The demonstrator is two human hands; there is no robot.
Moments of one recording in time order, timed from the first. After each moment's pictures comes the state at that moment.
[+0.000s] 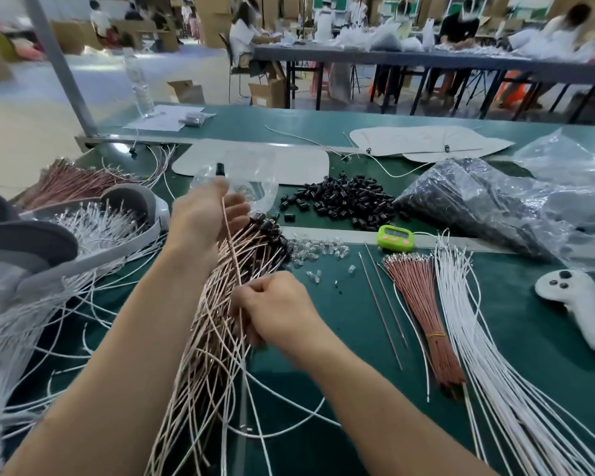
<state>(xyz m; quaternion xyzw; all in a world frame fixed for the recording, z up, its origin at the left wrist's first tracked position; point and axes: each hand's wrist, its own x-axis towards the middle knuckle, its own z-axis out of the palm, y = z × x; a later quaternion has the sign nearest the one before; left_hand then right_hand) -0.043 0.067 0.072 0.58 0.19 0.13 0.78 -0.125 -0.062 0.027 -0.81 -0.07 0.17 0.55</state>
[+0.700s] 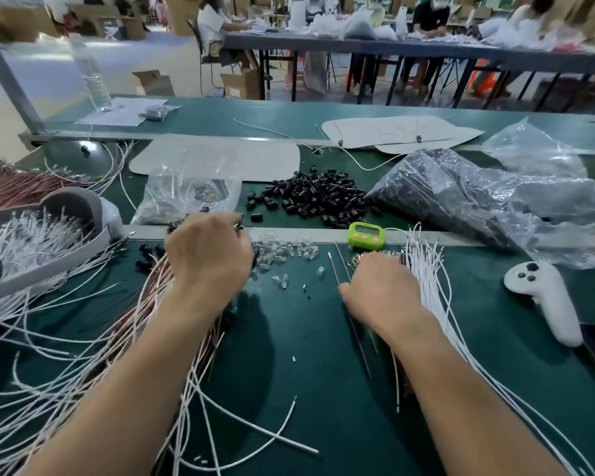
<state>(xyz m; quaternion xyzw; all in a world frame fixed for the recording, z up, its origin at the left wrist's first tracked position) -0.040 0.008 0.026 0.93 0.07 0.34 0.09 -0.069 -0.208 0.015 -0.99 0.11 0.01 0.09</state>
